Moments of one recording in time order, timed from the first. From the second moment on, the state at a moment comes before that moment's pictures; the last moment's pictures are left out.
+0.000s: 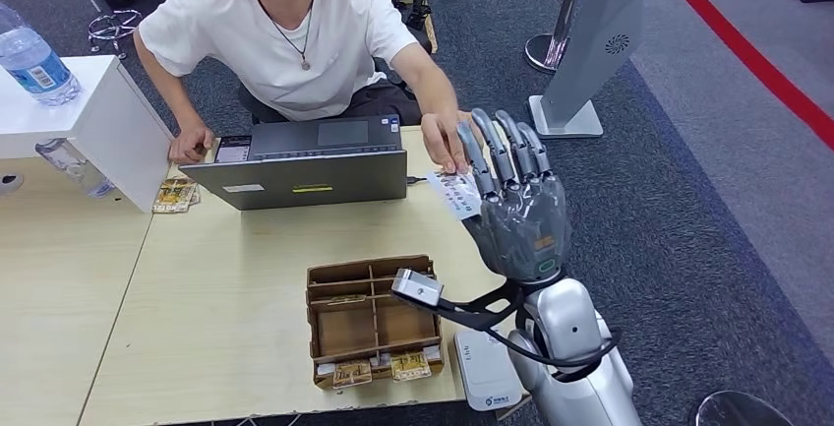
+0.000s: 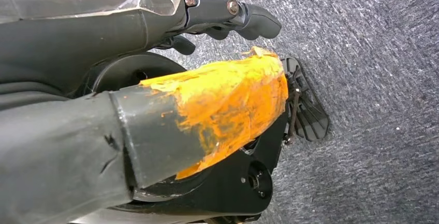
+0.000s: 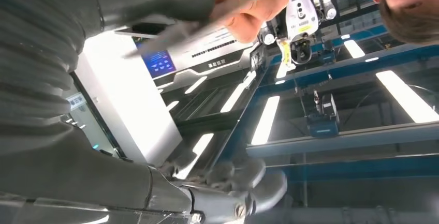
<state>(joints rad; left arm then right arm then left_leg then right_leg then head) -0.04 -0.25 0.08 -0.22 0.95 0.51 -0.23 -0.20 0.07 0.35 -1.70 1.55 -0.69 -0.15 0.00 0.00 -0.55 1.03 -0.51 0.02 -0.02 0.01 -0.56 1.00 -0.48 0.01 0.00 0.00</state>
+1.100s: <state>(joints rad) -0.04 -0.26 0.07 -0.22 0.91 0.48 -0.22 -0.05 0.03 0.31 -1.71 1.32 -0.69 -0.44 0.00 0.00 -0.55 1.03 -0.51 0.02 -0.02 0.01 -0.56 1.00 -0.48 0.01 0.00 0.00</state>
